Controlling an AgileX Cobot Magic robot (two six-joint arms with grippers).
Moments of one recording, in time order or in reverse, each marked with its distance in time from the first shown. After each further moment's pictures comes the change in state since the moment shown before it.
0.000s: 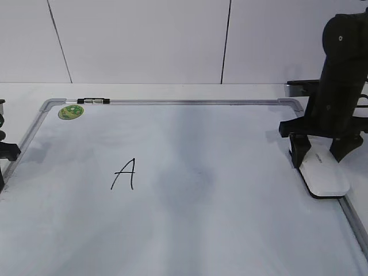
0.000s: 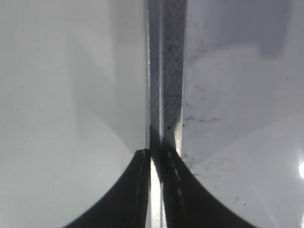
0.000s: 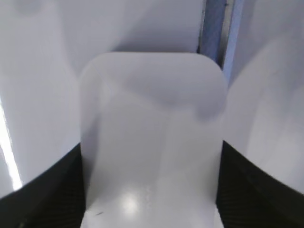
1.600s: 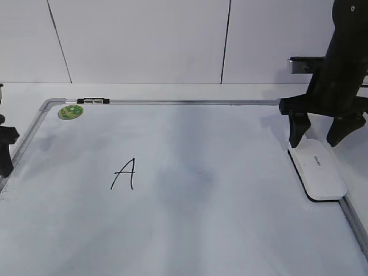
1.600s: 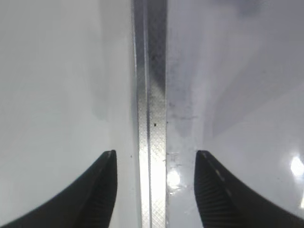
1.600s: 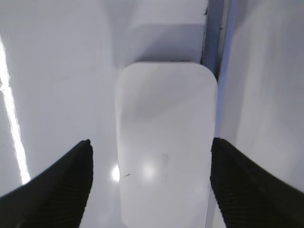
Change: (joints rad) left arm 0.000 -0.022 -0.081 -0.008 0.082 0.000; right arm 0.000 -0.046 -0.073 0.046 0.054 -0.008
